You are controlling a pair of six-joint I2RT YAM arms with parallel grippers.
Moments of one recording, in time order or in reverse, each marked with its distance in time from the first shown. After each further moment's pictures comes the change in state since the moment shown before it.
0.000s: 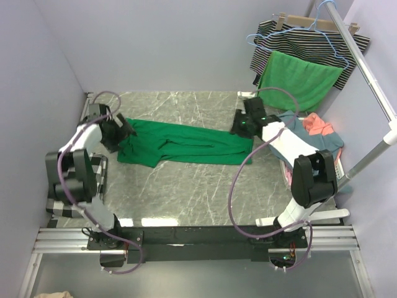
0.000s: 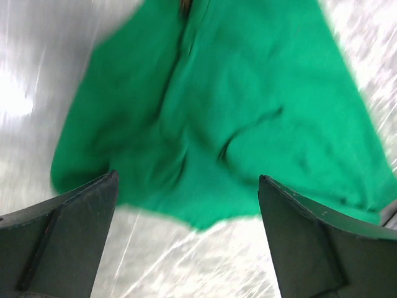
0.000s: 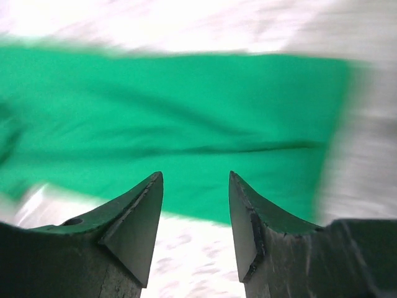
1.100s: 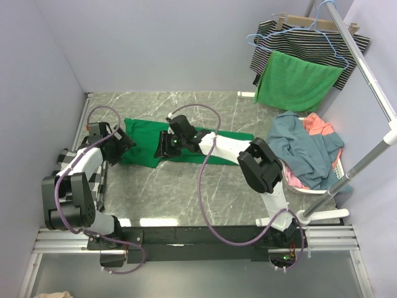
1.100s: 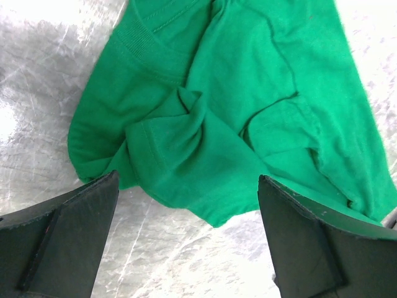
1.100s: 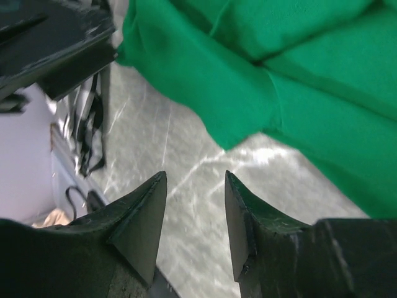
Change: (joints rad) left arm -0.009 -0.290 -0.401 0.247 -0.055 -0.084; right arm 0.541 0.445 0.325 0.288 -0.343 0.270
